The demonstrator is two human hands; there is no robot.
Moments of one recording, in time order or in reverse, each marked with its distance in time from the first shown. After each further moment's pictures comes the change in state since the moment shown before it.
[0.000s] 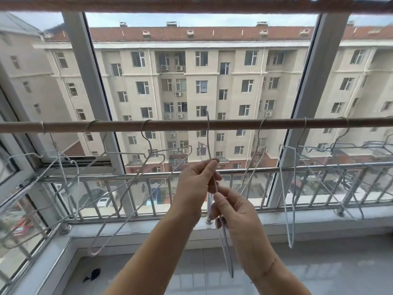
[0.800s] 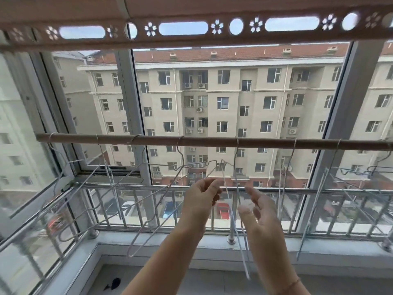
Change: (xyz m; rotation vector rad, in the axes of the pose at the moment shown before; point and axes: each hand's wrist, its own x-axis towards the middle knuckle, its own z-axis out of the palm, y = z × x) left_hand -0.011 0.016 -0.055 0.143 0.157 -0.016; right_hand 0.000 -0.006 0.035 -0.360 0.153 -0.224
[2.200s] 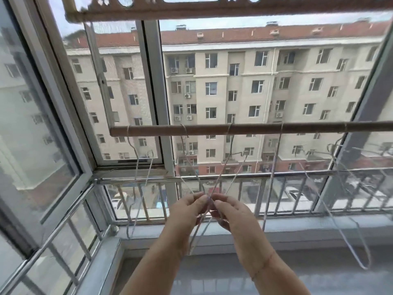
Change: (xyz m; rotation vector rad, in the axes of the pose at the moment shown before) left_hand 0.028 0.001 -0.261 0.039 -0.110 -0.251; right_hand -0.017 -0.014 0.259 0.395 -0.178 0.476
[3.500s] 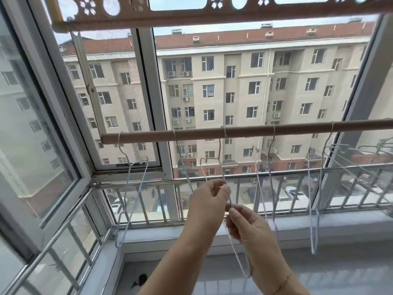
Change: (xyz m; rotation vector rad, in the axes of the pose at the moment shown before) left_hand -0.028 0.027 0.054 0.203 0.019 0.232; right_hand -0.031 0.007 -0.028 0.115 0.076 -0.124
